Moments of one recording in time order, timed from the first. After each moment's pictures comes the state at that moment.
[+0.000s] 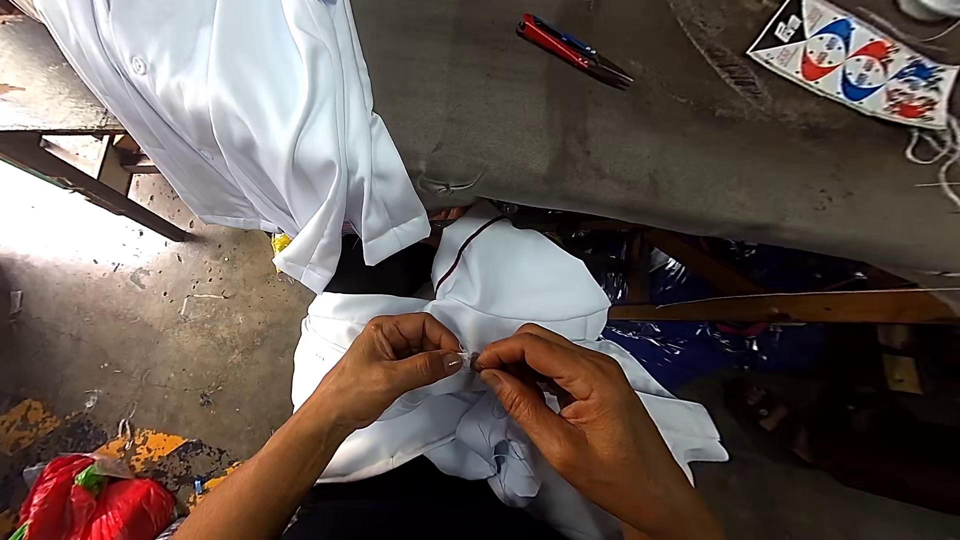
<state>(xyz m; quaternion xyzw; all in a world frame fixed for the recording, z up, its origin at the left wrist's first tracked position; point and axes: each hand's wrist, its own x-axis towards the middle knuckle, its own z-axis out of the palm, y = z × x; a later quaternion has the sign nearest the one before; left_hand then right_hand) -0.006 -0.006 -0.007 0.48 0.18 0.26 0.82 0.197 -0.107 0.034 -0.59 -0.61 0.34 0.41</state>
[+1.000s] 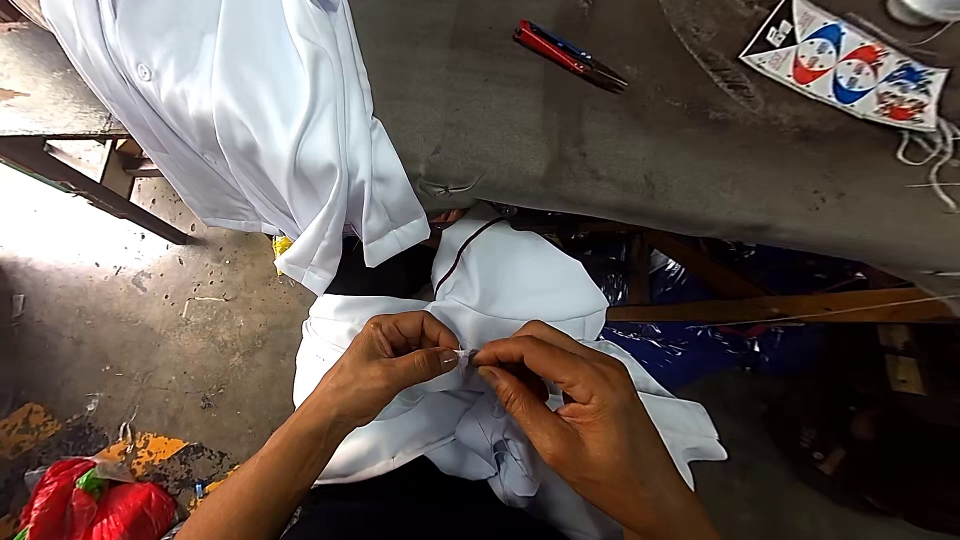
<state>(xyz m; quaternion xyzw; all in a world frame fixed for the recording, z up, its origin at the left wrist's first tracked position) -0.007 -0.004 -0.005 0.48 0.19 0.27 0.81 0.194 -0.106 0.038 -0.61 -0.62 0.29 0.40</state>
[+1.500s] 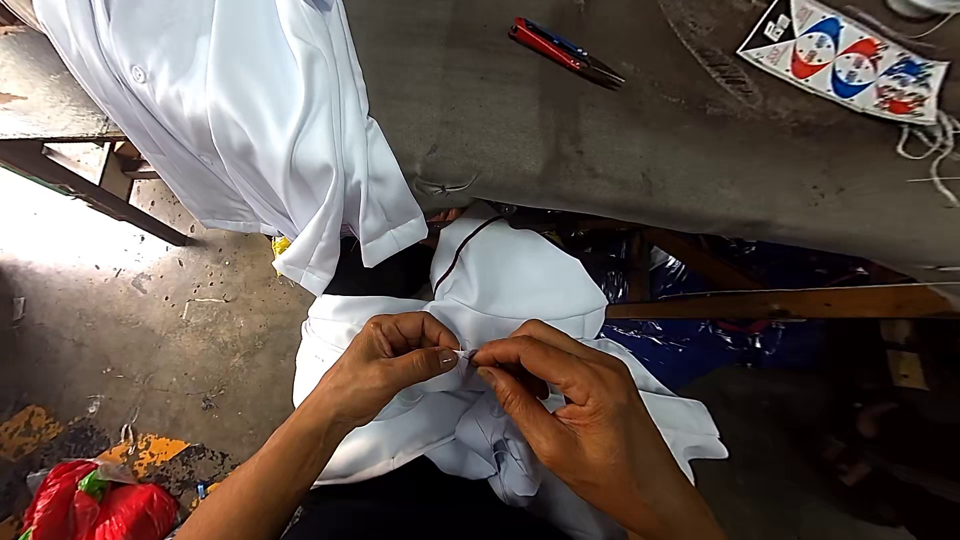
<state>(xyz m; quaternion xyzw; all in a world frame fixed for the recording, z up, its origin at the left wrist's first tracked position) -0.006 -0.003 -0.005 0.48 0.18 0.26 0.82 0.194 -0.105 0.040 -0.61 -0.64 0.26 0.39</state>
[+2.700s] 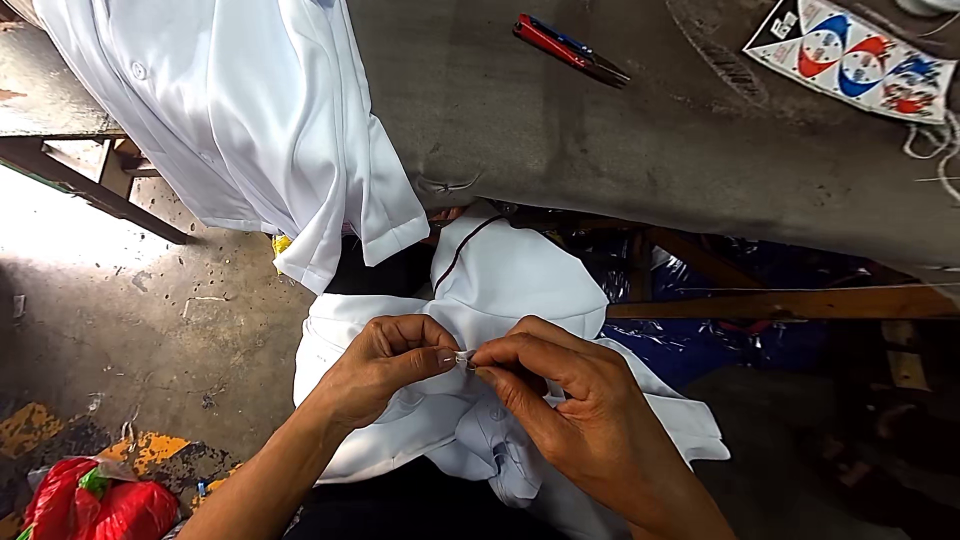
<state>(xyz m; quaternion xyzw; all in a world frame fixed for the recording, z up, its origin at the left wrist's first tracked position) -0.008 -0.006 -0.006 0.45 0.18 0.26 0.84 0.197 -0.101 0.041 -0.59 -0.65 0.28 0.38</state>
